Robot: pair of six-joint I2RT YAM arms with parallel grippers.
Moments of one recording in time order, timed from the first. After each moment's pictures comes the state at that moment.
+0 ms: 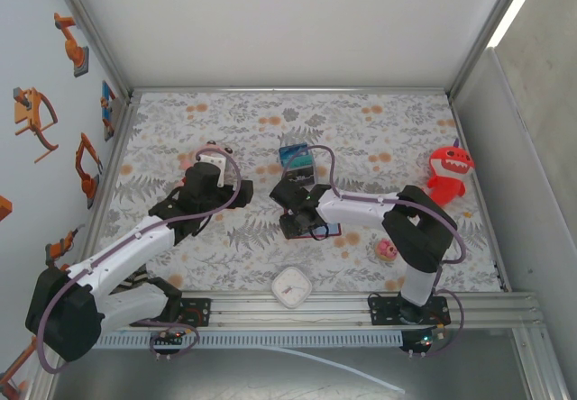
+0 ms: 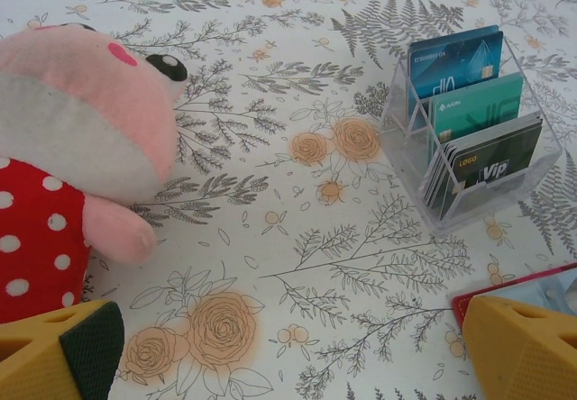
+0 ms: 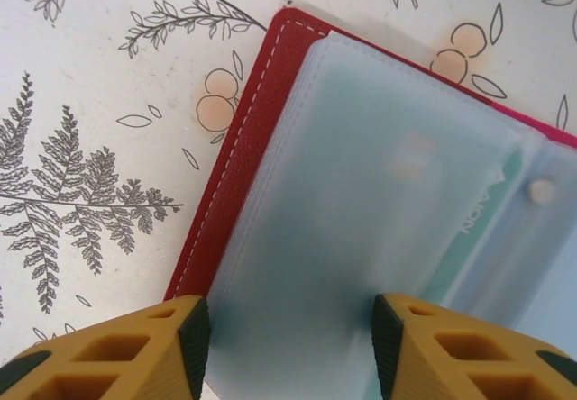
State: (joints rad) left arm -0.61 1.09 0.66 -0.24 -0.18 -0.35; right arm 0.96 1.80 1.10 -0.59 0.08 0.46
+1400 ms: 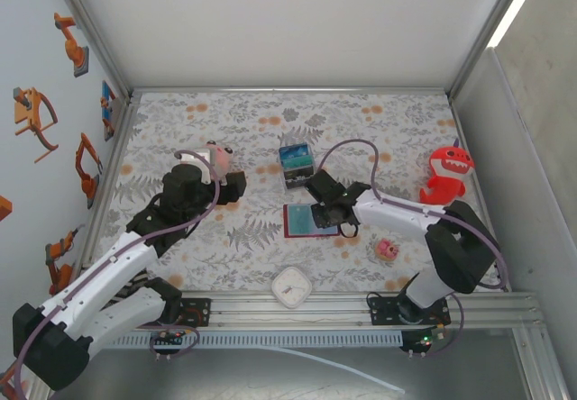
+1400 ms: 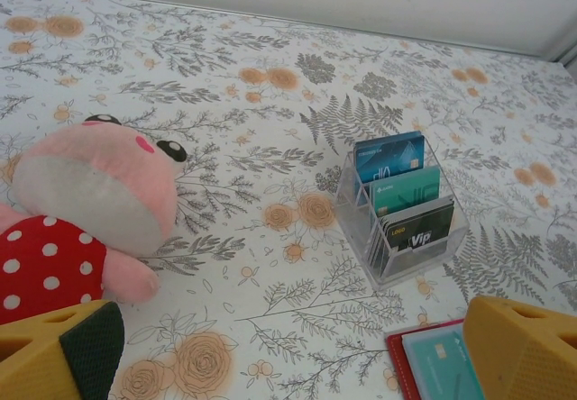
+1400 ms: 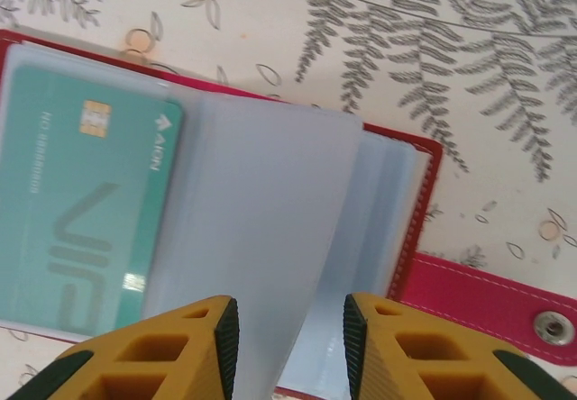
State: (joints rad) left arm -0.61 0.89 0.69 -0.28 -0.19 -0.39; right arm 0.80 1.53 0.90 -0.59 0.16 0.46
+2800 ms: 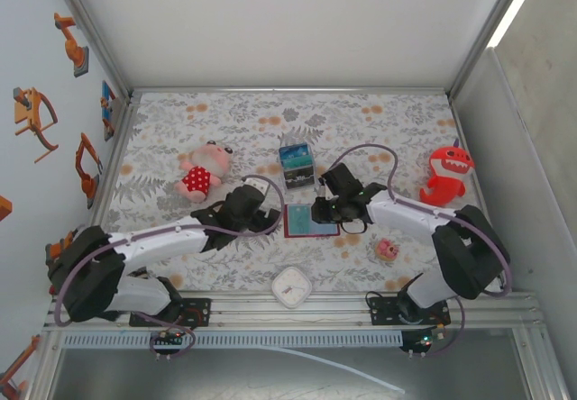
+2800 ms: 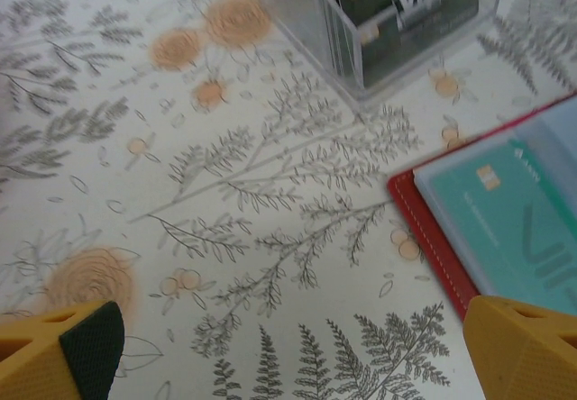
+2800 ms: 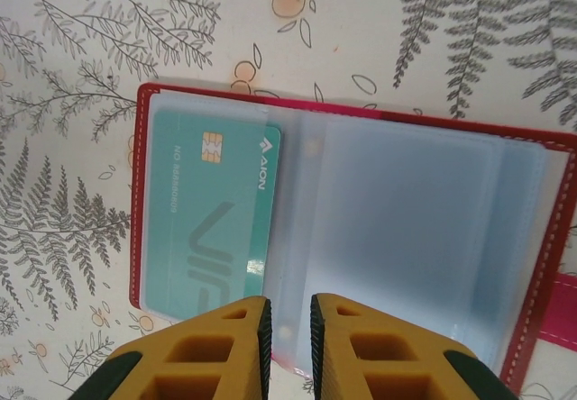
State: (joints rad) left arm -0.93 1.34 0.64 -0.15 -0.33 -0.31; right arm 0.67 1.49 0.81 -0.39 -0.20 0.57
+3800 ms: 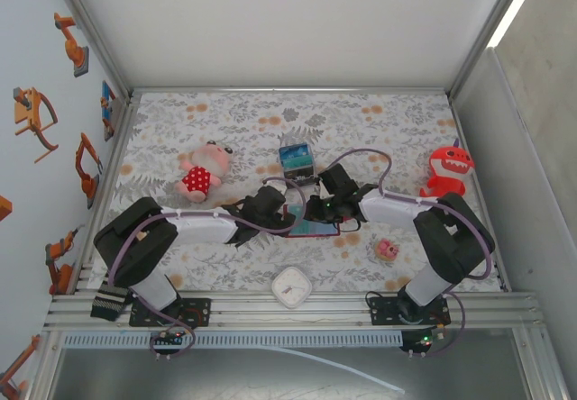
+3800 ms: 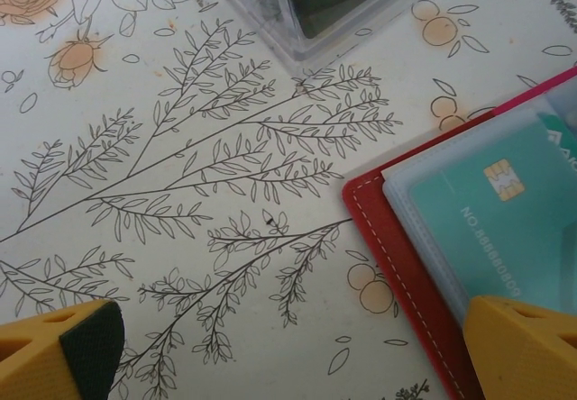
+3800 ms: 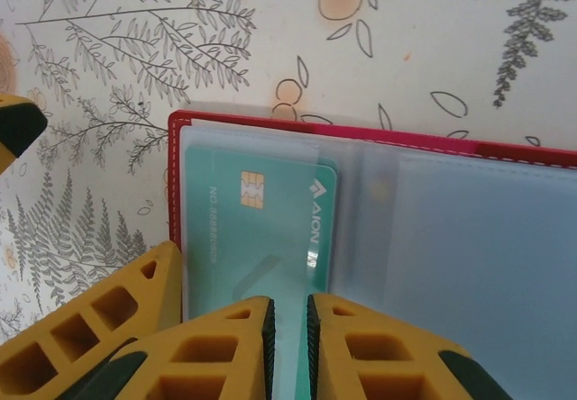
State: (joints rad) left arm -0.96 1.64 0.74 -0.04 -0.31 -0.33; right arm 0.65 1.60 0.79 -0.22 -0.33 0.67
